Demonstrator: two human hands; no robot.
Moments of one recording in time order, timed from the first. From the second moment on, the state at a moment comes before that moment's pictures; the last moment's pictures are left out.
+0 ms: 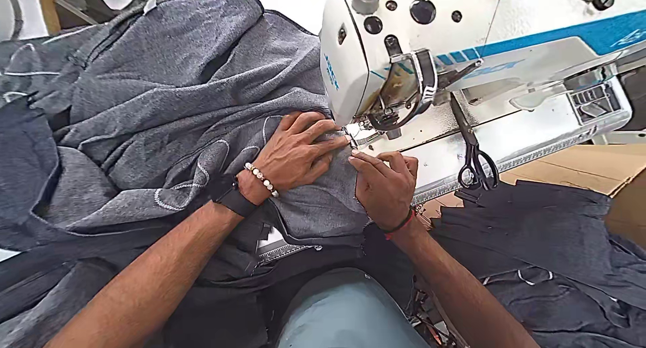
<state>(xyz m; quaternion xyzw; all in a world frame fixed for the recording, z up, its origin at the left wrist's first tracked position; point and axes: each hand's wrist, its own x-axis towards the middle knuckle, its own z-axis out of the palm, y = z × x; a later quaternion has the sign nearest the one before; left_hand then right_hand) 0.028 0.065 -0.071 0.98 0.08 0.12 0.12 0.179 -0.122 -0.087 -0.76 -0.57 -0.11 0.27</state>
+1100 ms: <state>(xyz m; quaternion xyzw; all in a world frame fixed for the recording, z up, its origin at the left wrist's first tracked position) 0.030 -0.006 -0.078 0.96 0.24 0.13 0.09 0.136 -0.153 -0.051 -0.82 -0.43 0.22 0.30</state>
